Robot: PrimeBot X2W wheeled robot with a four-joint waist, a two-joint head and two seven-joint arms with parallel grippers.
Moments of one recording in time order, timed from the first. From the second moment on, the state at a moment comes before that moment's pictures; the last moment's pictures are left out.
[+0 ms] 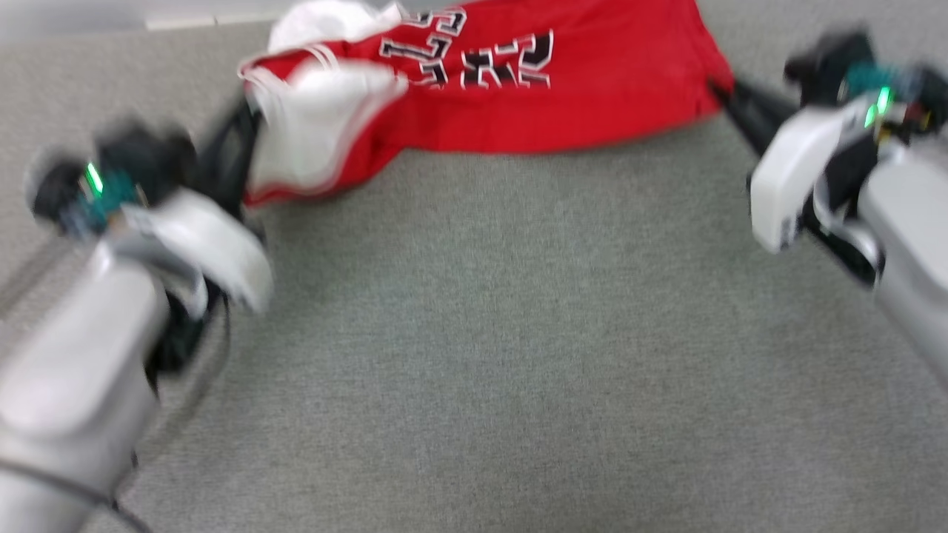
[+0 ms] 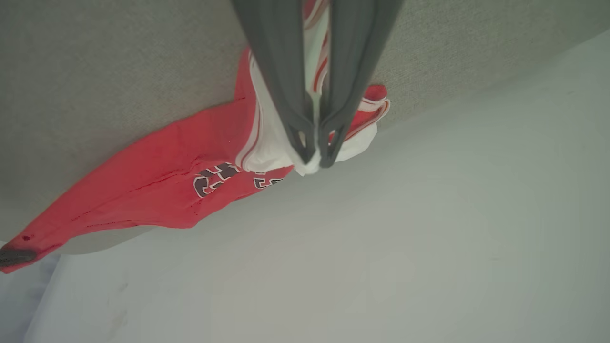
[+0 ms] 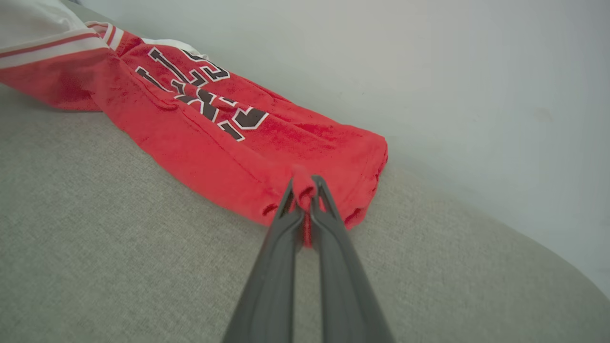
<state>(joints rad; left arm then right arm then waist) -0.79 0.65 -0.71 0.31 -0.70 0.04 -0.24 -1.12 -0.49 1.01 0.77 0.75 0.13 -0.11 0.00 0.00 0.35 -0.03</state>
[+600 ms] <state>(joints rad) -0.05 0.77 -0.81 -0.09 -0.84 0.33 -0.22 -0.62 -0.66 1.08 0.62 0.89 0.13 -0.17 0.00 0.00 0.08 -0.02</state>
